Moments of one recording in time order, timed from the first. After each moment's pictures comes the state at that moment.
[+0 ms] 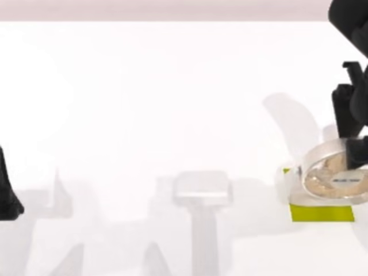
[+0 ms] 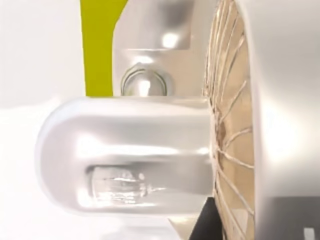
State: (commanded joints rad) left arm 0.00 0.00 0.00 0.00 0.00 0.00; right arm 0.40 1.65 1.44 -1.36 0.00 1.96
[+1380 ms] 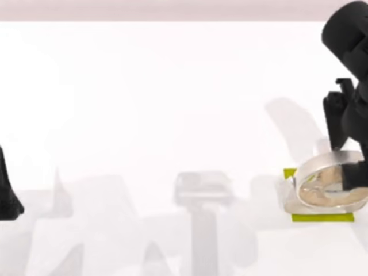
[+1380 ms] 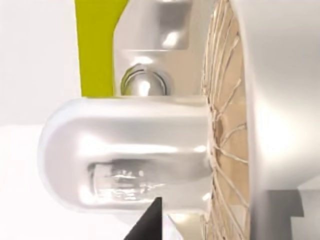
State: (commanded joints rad) left arm 0.00 0.00 0.00 0.00 0.00 0.00; right arm 0.39 1.67 1.32 -1.23 0.00 1.96
